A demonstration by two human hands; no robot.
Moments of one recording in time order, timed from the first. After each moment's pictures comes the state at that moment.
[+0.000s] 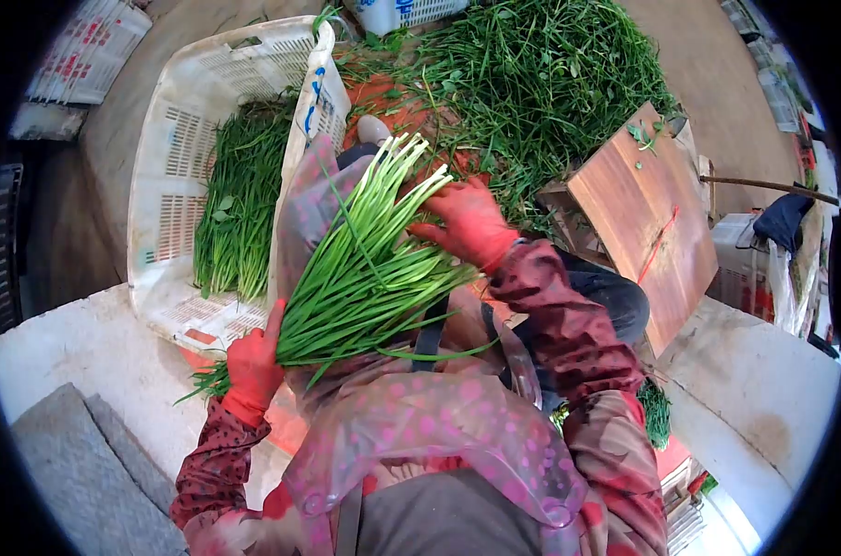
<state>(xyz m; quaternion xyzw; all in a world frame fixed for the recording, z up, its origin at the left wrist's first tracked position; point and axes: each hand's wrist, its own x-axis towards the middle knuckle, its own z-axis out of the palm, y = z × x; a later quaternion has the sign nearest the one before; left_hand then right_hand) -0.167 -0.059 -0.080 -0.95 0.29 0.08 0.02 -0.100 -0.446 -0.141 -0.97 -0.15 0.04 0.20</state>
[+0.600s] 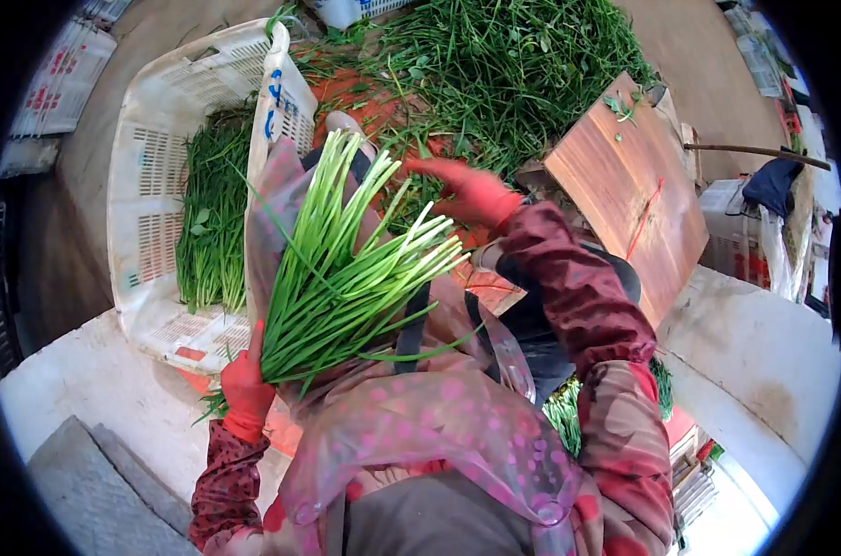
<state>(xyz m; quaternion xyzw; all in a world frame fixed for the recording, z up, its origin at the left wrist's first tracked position) -0.184 -0.048 -0.096 -0.96 0.26 0.07 -0.04 -0.097 -0.511 -0.173 -0.87 -0.07 0.17 0.47</state>
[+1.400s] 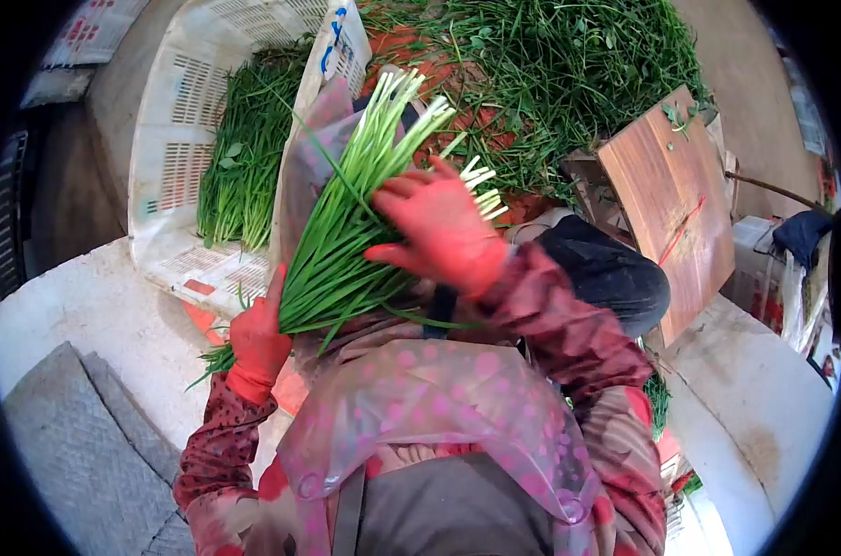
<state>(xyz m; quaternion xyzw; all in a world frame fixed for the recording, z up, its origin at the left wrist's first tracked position) -0.196 -0.060 -0.078 -0.97 0.22 0.10 -0.05 -0.125 -0.381 -0.085 -0.93 -0.24 -0.03 0.28</state>
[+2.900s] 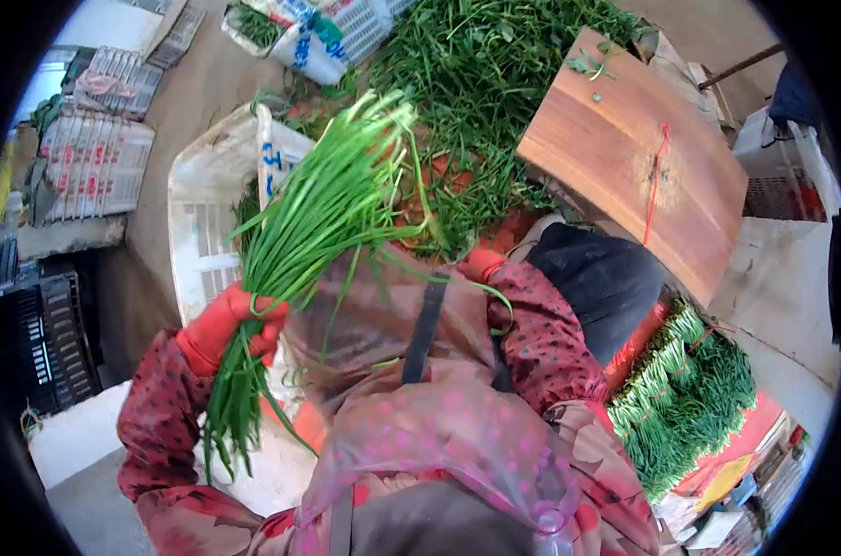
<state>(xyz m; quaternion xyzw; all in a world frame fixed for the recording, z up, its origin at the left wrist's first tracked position) -0.069 -0.244 0.073 -0.68 -0.14 0.58 -0.43 -0.215 -0.490 -0.390 -0.85 0.14 0.36 0.36</state>
